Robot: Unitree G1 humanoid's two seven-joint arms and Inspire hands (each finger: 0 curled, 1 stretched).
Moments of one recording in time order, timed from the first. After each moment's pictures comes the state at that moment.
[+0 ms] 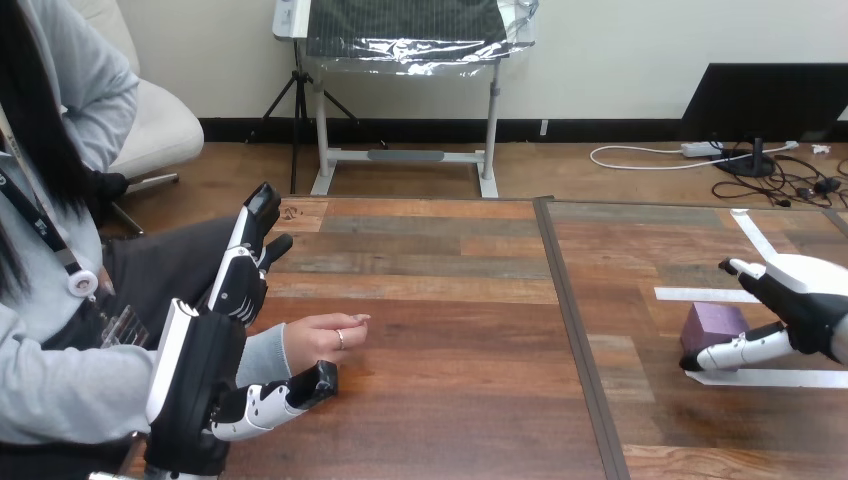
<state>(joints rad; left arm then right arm) -0.11 0.19 0.05 0.89 -0.12 -1.37 -0.26 -0.73 -0.71 0.38 1.36 -0.66 -0.39 0.04</state>
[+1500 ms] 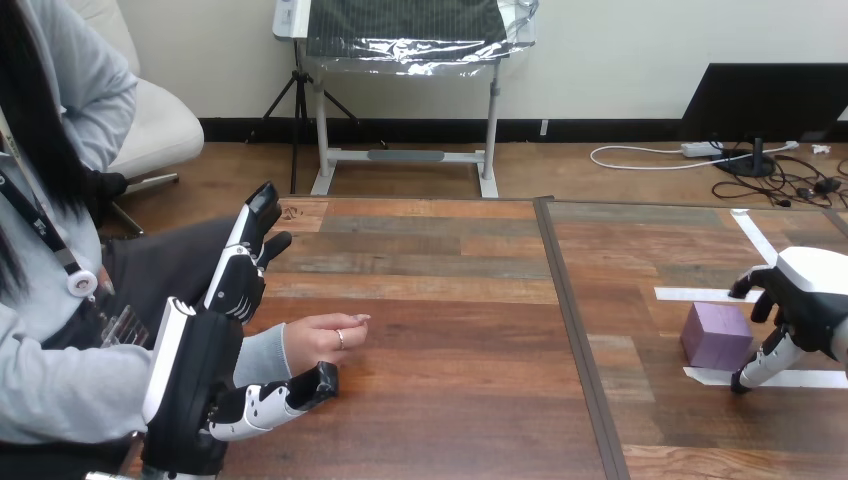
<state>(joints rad) -0.10 0.19 0.06 0.86 -0.11 -1.38 -0.26 -0.72 -0.69 0.40 1.36 -0.67 -0.31 -0.11</state>
